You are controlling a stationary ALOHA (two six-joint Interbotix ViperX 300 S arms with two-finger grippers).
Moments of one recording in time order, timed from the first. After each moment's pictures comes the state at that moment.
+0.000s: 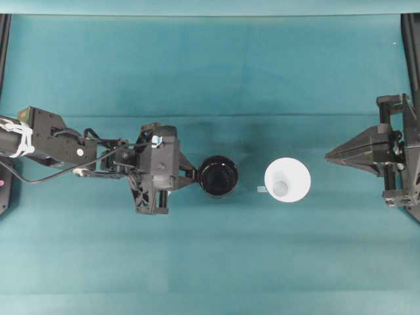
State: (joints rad) left arm 0.03 0.12 0.75 0.01 -0.21 0.11; right arm -0.04 -0.90 1.14 0.02 0.21 0.11
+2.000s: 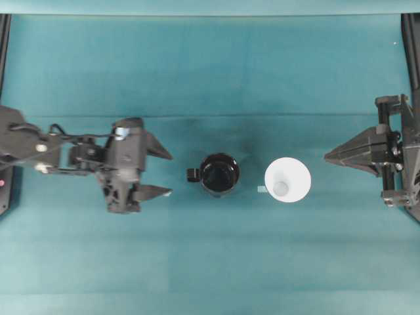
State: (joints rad) left arm 0.03 -0.12 0.91 0.02 -0.15 0.06; right arm -0.04 -0.89 1.14 0.02 0.21 0.11
